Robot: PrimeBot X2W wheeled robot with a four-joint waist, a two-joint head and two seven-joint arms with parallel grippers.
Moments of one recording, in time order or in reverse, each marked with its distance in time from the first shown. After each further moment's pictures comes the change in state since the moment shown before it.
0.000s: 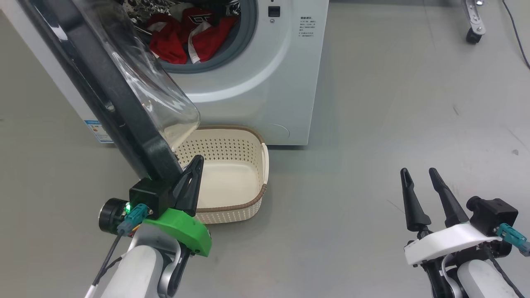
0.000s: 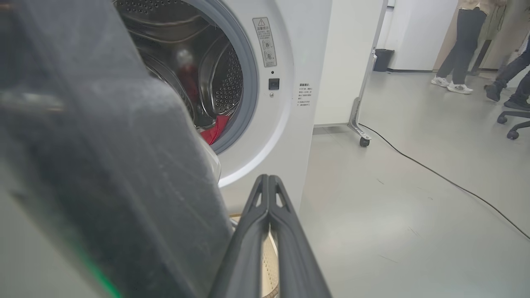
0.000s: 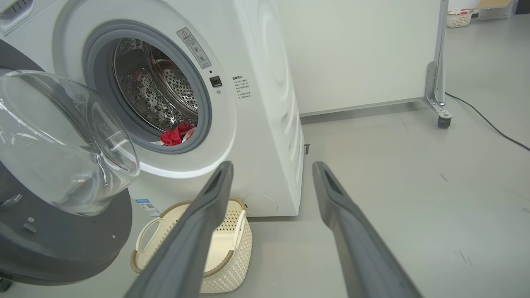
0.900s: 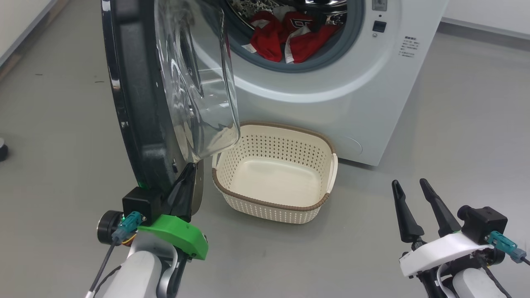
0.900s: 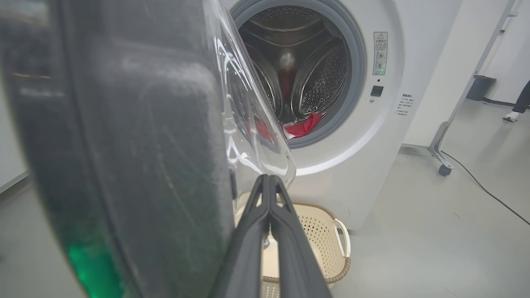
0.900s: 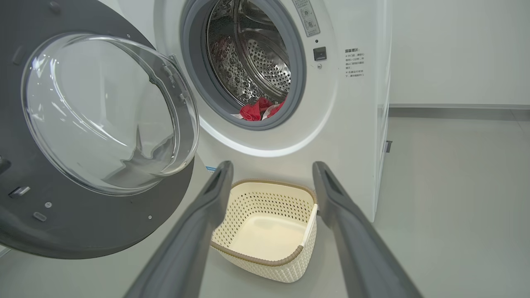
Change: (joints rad) left arm 0.001 -0.009 -0.003 0.088 -0.056 0.020 -0.078; right arm 0.022 -0.004 0.030 0.016 -0.011 0.021 0.000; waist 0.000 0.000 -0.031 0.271
